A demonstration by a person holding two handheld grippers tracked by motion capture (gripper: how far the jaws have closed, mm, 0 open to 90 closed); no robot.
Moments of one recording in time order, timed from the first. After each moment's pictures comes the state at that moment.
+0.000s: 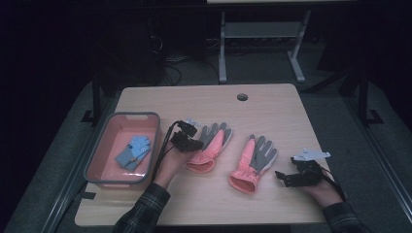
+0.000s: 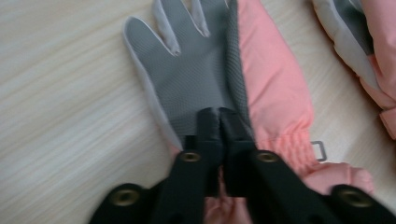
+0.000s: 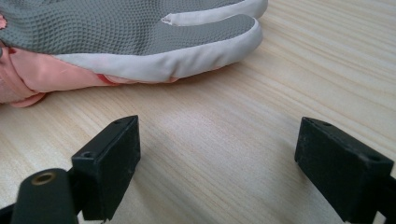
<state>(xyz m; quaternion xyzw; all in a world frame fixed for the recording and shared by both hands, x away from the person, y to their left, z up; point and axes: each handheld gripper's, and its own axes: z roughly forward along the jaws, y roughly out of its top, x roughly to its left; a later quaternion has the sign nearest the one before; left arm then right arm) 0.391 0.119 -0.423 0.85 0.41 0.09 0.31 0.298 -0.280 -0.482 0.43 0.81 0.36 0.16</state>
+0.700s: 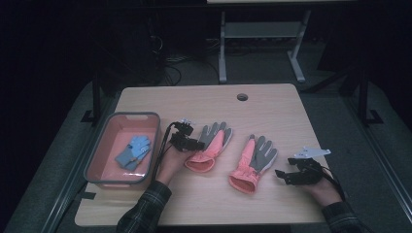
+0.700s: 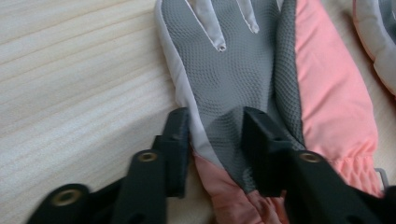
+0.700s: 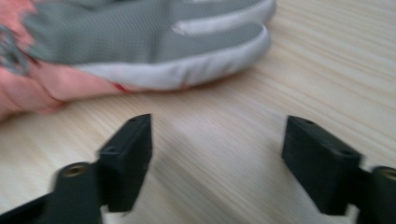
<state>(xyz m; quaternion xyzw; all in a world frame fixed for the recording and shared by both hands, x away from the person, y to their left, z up) 0.412 0.128 -0.452 0.83 0.45 0.04 0.33 0.300 -0.278 -0.474 0.43 0.82 0.36 0.14</state>
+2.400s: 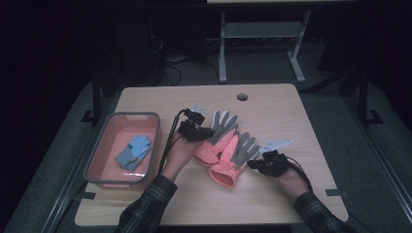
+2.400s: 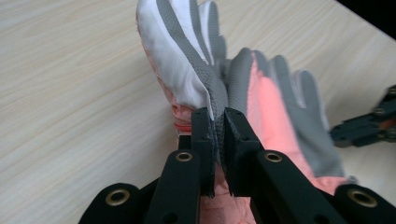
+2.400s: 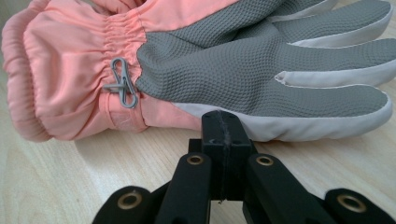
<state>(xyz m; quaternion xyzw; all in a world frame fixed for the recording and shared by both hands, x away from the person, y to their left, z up) 0.395 0.091 -0.381 0.84 0.39 0.08 0.37 0.327 -0.189 -0.464 0.35 0.85 0.39 0.07</state>
